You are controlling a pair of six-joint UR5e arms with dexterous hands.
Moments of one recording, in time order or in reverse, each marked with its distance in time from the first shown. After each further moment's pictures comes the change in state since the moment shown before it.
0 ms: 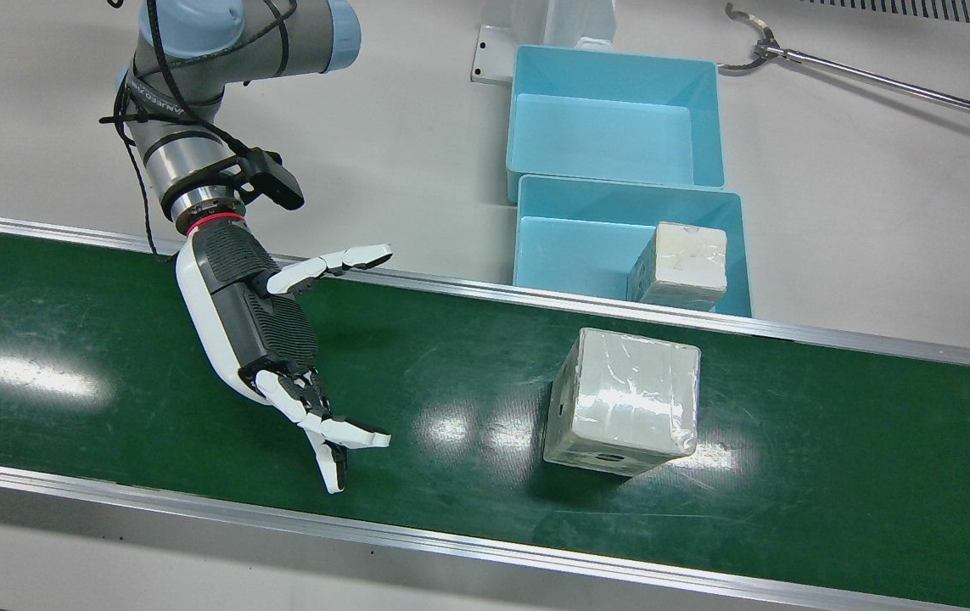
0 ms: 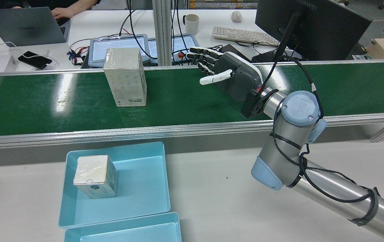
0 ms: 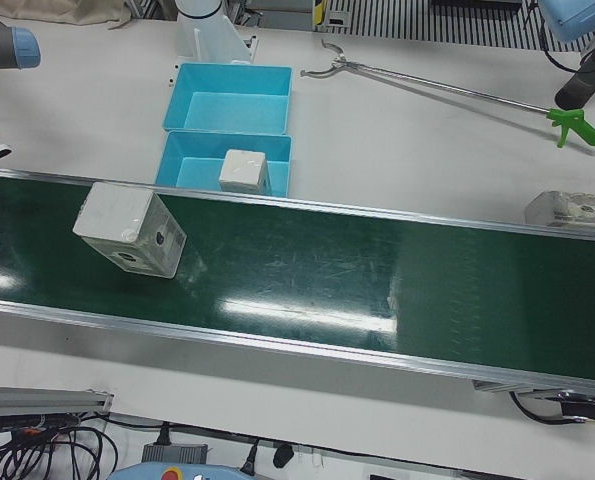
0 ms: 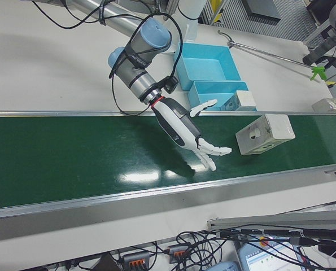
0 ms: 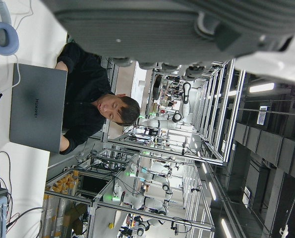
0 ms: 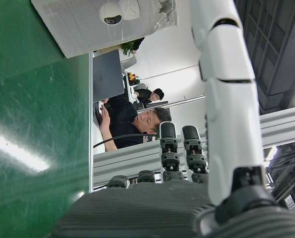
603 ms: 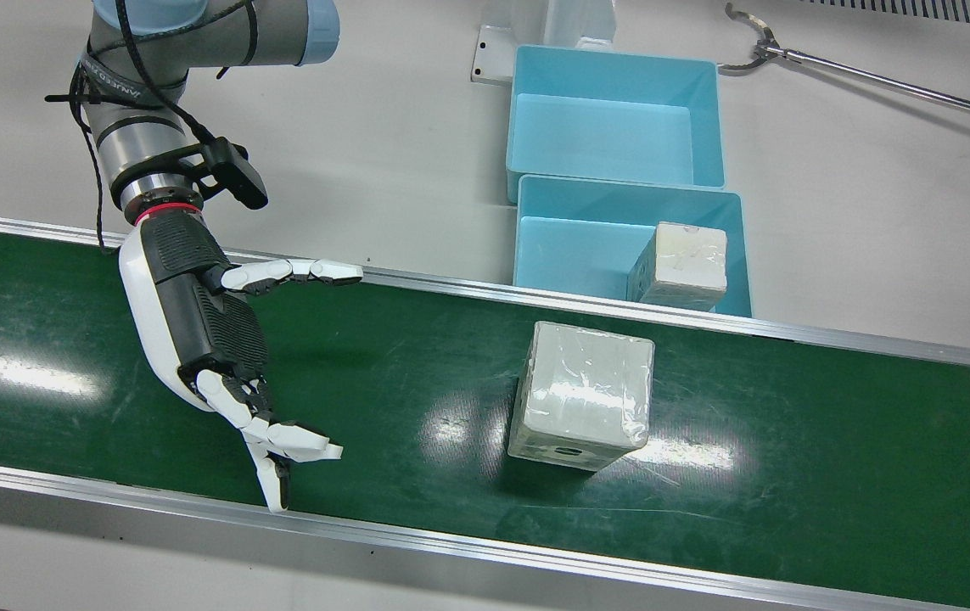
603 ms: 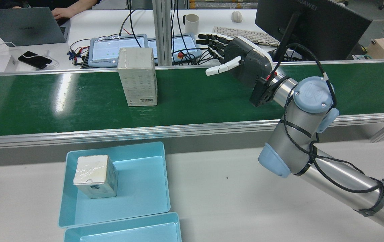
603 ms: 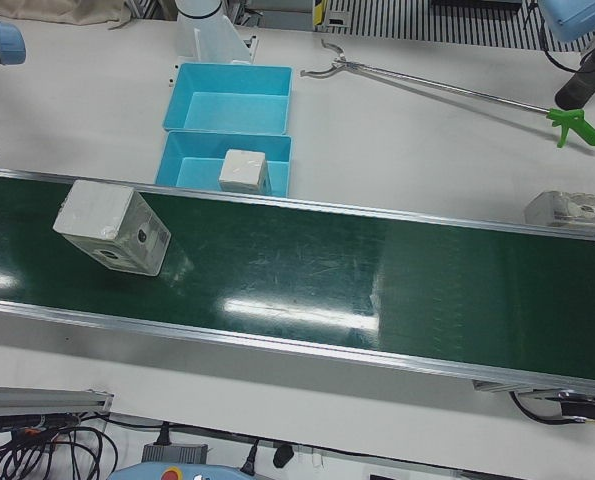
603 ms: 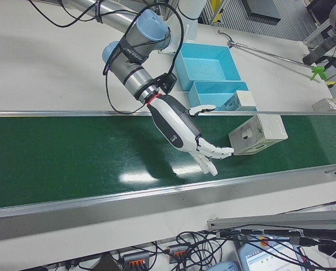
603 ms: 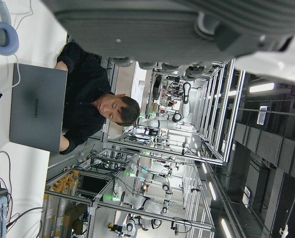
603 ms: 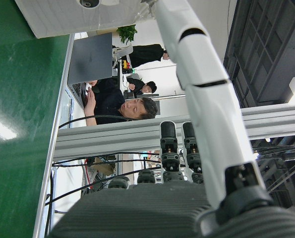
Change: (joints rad) left arm 0.000 0.000 0.000 0.000 0.000 0.000; right arm 0.063 0.001 0.028 -0.026 -0.006 -0.105
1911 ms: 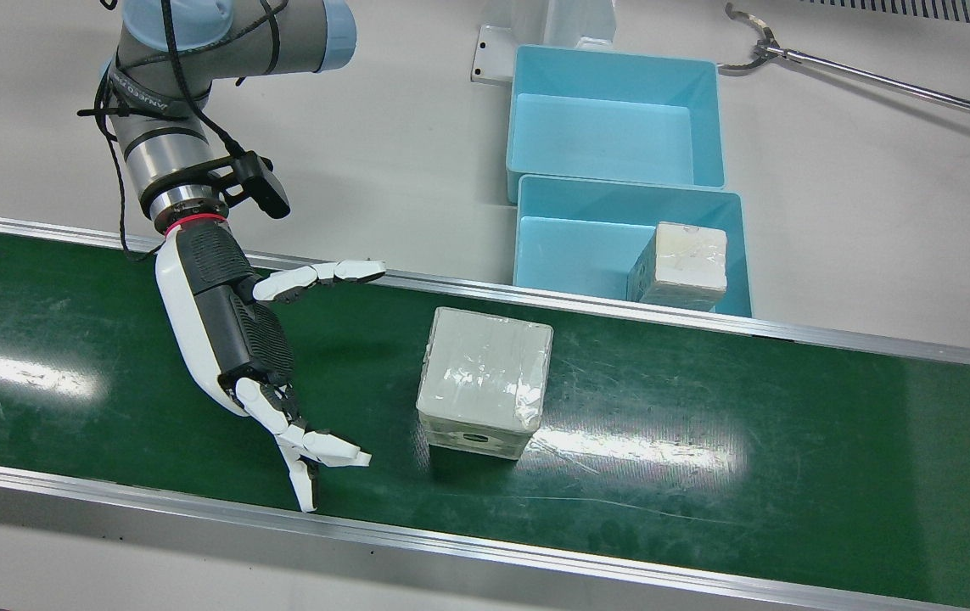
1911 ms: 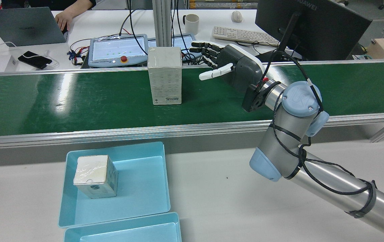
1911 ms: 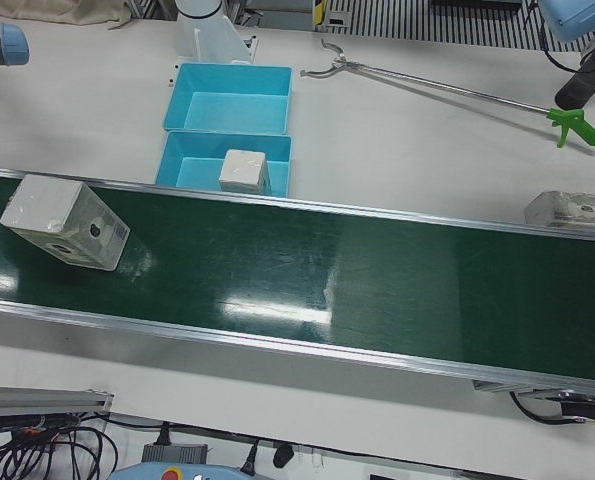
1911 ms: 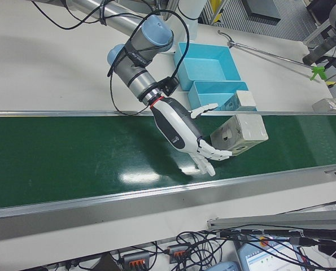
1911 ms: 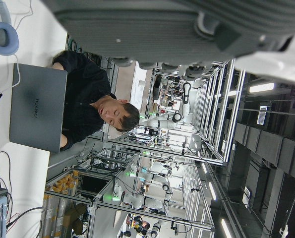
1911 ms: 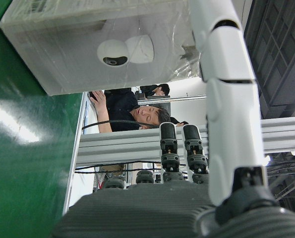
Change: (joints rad) left arm 0.000 0.000 0.000 0.000 0.000 0.000; right arm -0.034 0.029 -0.038 -0.019 0.006 -0.033
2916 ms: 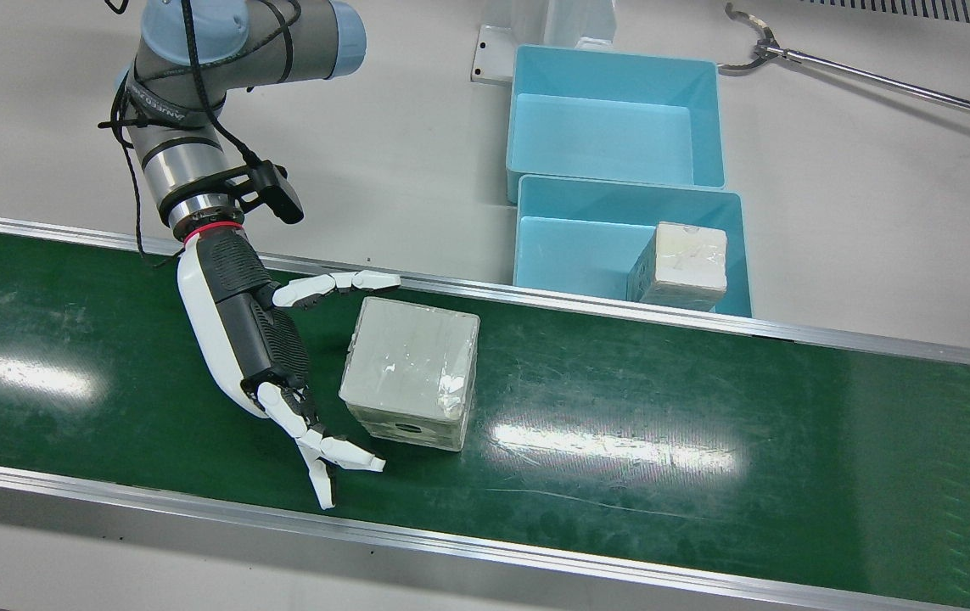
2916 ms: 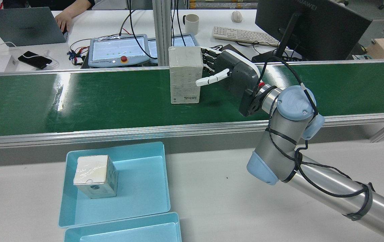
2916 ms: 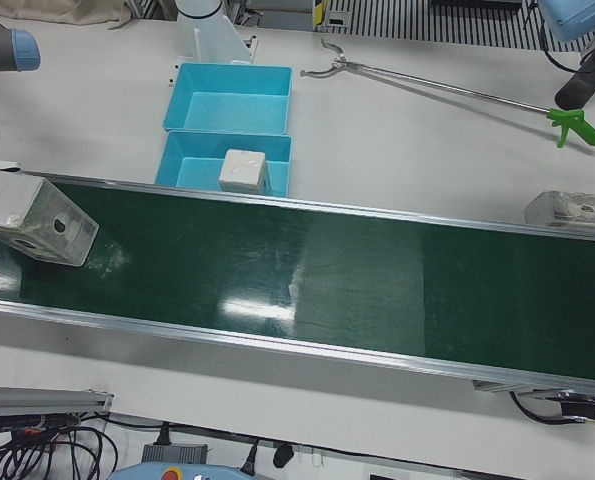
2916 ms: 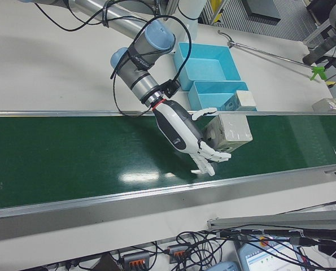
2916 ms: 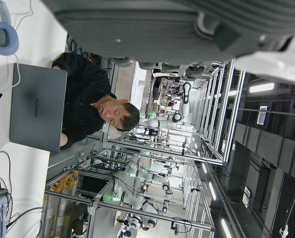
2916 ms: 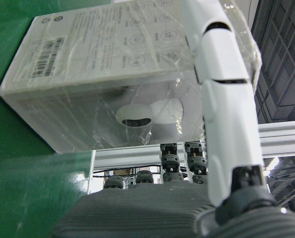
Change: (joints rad) left arm 0.000 0.000 0.000 0.000 0.000 0.000; right arm -0.020 0.003 -0.019 0.002 -0.001 0.004
